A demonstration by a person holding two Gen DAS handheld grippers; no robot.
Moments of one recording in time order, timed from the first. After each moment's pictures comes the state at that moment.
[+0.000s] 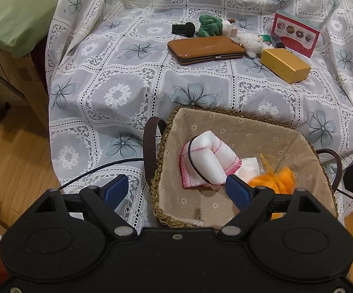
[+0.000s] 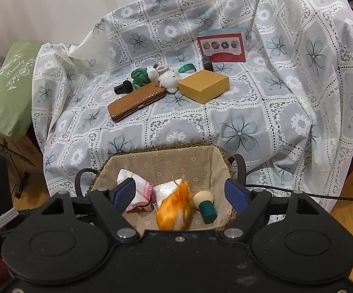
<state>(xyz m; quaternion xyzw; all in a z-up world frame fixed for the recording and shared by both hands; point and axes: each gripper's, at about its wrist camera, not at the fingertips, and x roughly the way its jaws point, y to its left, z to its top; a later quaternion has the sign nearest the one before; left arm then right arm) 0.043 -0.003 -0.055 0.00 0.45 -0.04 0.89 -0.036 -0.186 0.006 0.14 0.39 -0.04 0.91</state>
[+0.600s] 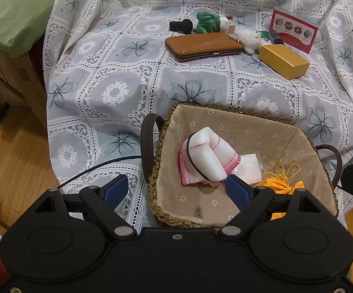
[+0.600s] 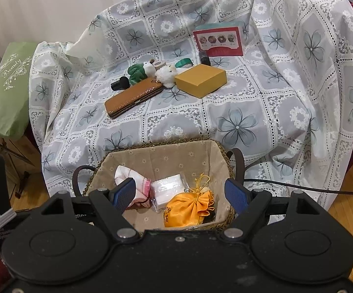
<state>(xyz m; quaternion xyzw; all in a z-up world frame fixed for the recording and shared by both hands) 0.044 -0.004 -0.056 0.01 0.46 -0.04 0.89 -0.034 -0.188 0.002 0.15 0.39 -0.04 0.91</state>
